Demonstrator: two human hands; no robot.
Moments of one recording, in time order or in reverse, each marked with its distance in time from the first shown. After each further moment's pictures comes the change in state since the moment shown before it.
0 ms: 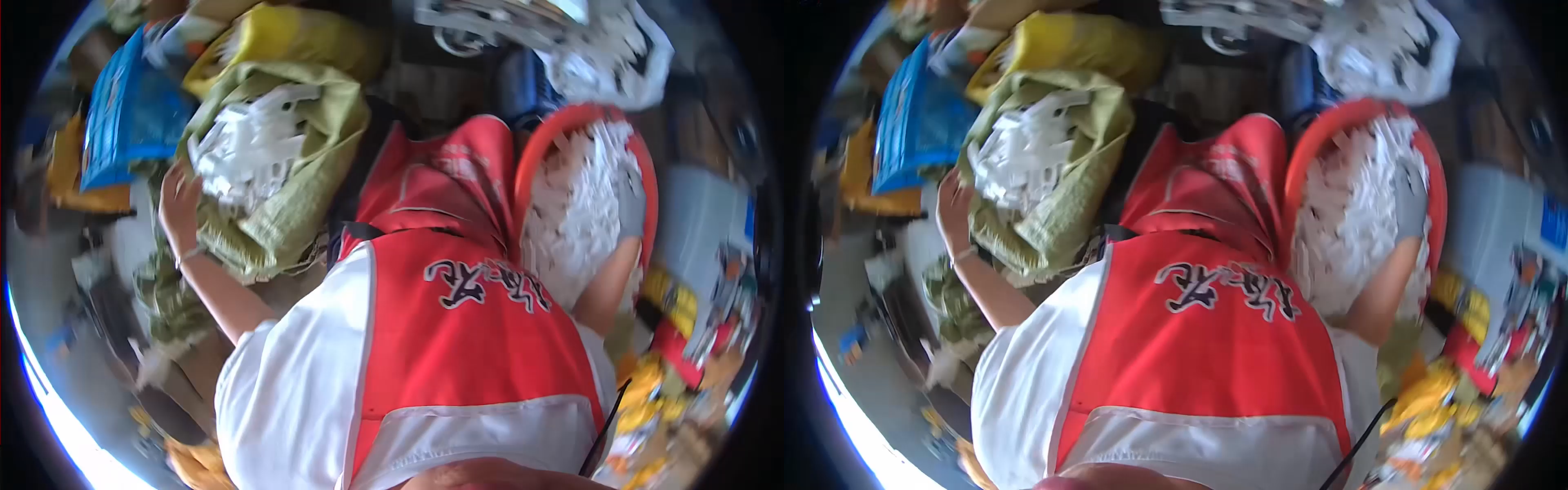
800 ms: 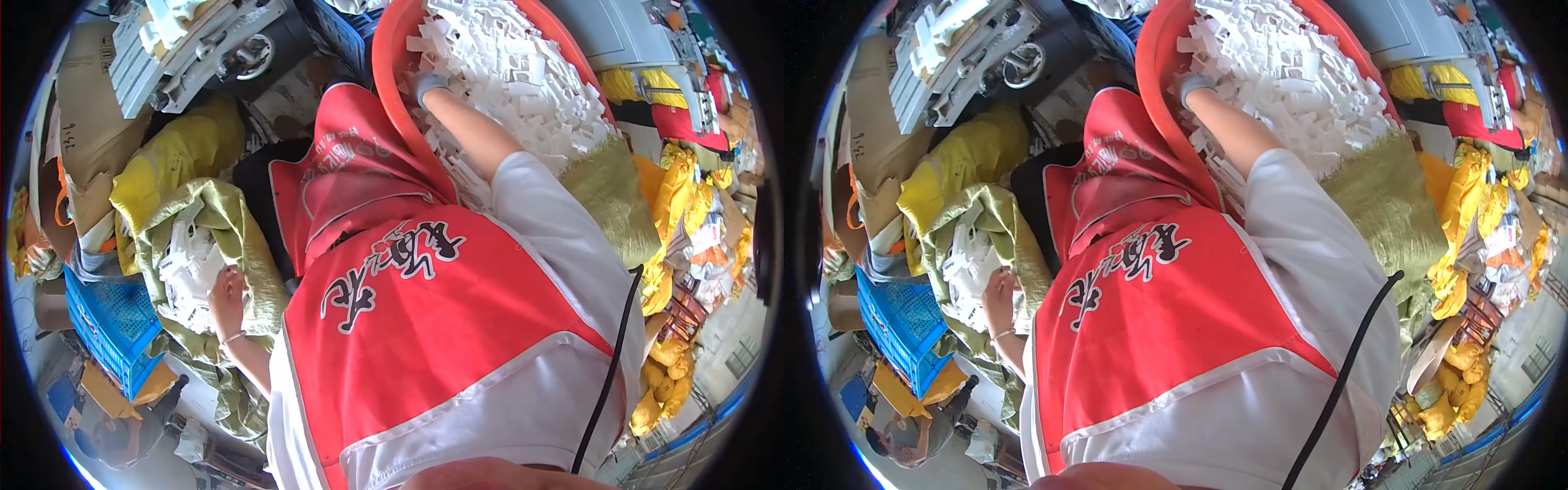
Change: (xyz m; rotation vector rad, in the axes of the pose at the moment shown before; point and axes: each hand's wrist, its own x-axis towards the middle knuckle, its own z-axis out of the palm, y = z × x) left_hand -0.048 0.053 0.128 0.303 -0.914 0.011; right_hand 0.021 0.067 0.182 -0.900 -0.372 0.225
